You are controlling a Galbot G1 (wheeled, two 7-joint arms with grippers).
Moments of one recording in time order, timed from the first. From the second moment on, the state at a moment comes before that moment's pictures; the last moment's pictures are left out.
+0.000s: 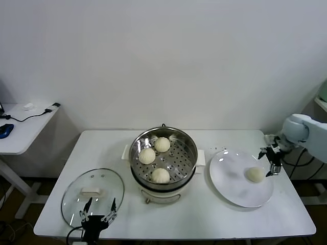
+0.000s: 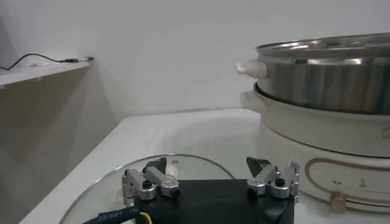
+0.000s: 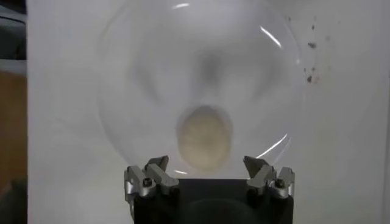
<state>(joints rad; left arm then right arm) 1.77 -1.51 -0.59 -1.99 -0.01 0.01 -0.02 0.31 0.57 -1.29 1.11 0.15 -0.13 -1.02</state>
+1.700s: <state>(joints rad) 1.77 -1.52 -0.57 -2.01 0.01 0.01 -0.02 0.54 0.61 -1.35 1.24 0.34 -0.21 -1.06</state>
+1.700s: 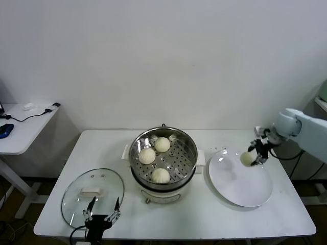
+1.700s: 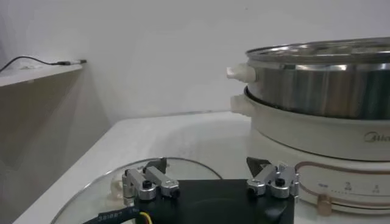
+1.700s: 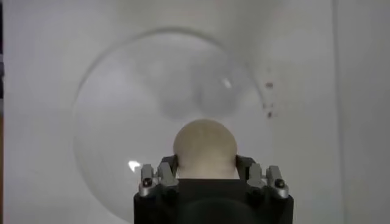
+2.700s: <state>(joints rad) 1.78 -1.51 -0.57 -2.02 0.00 0.01 -0.02 0.77 1.00 -1.58 1.41 0.73 -0.37 -0.95</state>
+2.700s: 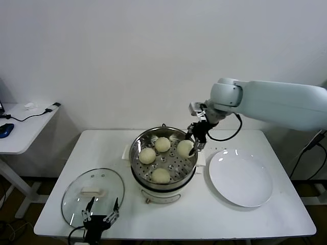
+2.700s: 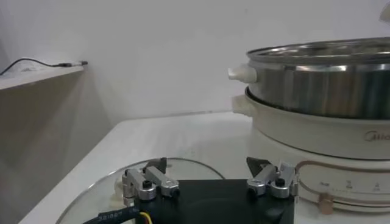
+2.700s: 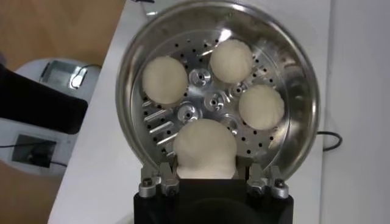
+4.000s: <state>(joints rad) 1.77 -1.51 -0.58 -2.03 -0.04 0.03 -0.03 0.61 0.93 -1.27 1.31 0.77 -0.24 -0.85</state>
